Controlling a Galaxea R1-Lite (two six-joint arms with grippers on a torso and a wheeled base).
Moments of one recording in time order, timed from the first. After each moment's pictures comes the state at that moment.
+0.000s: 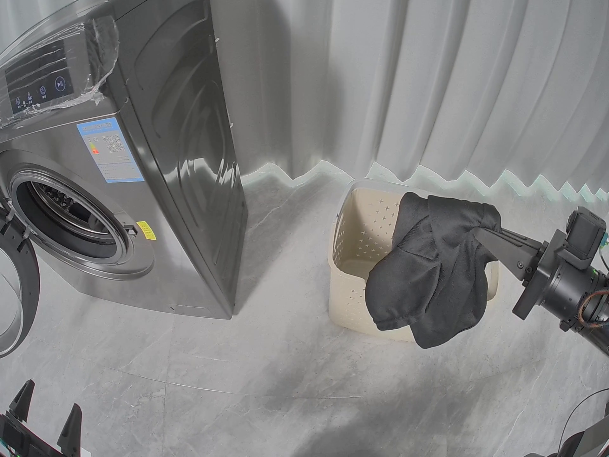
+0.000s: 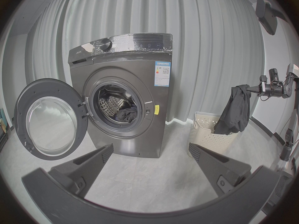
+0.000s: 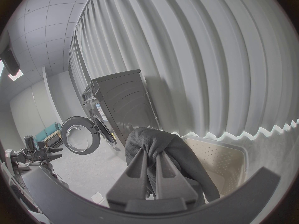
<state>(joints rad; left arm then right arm) 0.00 0.02 -0.02 0.00 -0.01 -0.03 0.64 1.26 -0.42 -0.91 -0.02 0.09</state>
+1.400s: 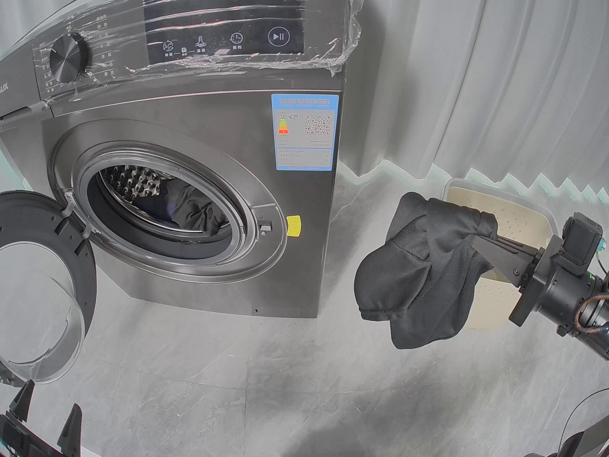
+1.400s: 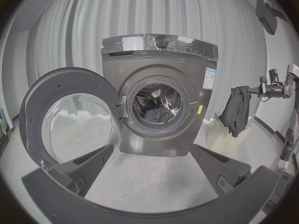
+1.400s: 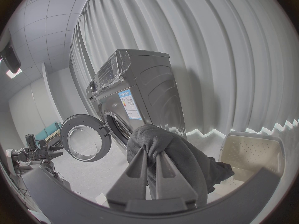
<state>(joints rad) 0.00 0.02 -0.02 0.00 -0.01 -0.03 0.65 1.26 -0.41 -0.91 -0.02 0.09</state>
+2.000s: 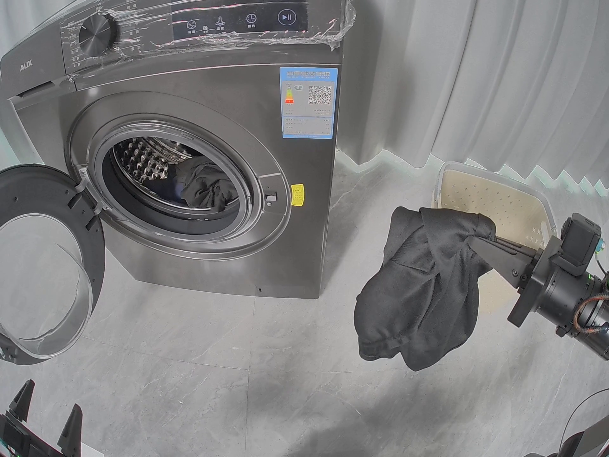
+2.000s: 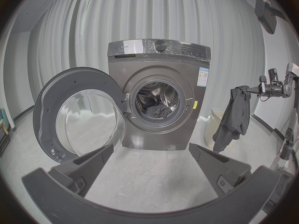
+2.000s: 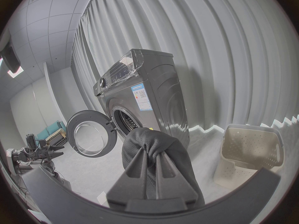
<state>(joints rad) 0.00 0.02 -0.02 0.00 -0.01 -0.02 0.65 1.27 -0.41 -0.91 -0.01 0.09</state>
